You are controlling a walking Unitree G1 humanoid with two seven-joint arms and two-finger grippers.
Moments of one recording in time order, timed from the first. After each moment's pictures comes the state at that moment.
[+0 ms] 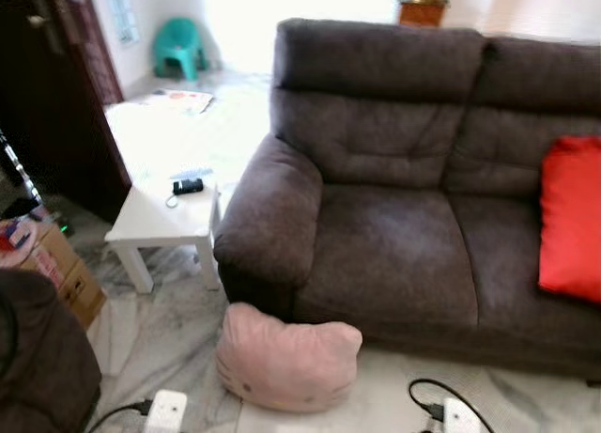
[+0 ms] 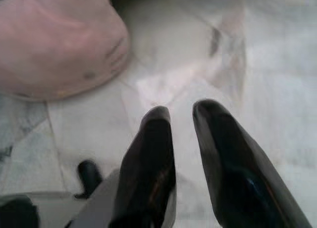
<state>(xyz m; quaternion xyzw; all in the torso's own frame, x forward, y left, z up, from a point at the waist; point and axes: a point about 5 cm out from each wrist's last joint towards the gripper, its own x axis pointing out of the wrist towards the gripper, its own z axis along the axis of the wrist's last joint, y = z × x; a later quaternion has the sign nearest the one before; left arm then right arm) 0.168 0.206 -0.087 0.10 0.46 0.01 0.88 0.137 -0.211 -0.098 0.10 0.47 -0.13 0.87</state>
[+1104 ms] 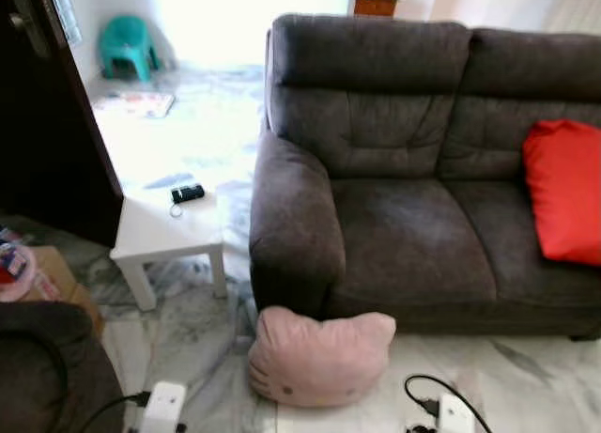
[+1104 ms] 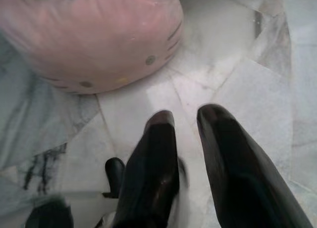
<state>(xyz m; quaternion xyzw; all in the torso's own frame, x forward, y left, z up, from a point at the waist) 0.172 0.222 -0.082 0.11 0.45 0.03 0.88 0.152 -0.196 -0.095 0.11 0.45 -0.11 0.88</state>
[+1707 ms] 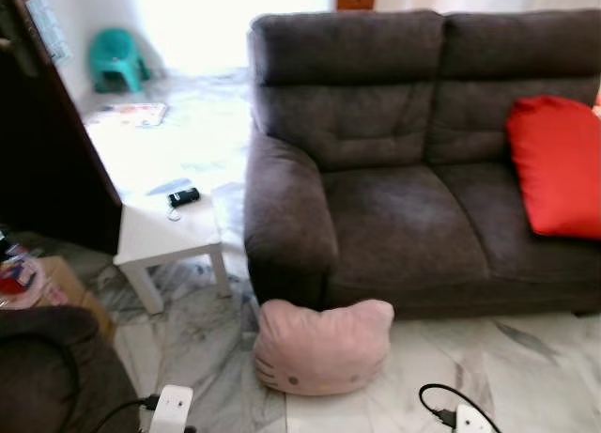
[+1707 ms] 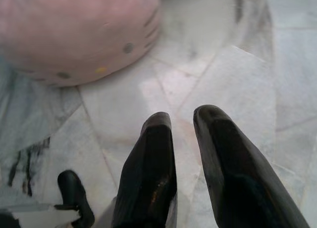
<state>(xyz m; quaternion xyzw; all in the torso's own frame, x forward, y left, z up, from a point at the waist) 0.178 0.210 -0.082 0.10 0.44 0.02 0.89 0.144 -0.210 -0.096 0.10 0.46 -0.13 0.87</state>
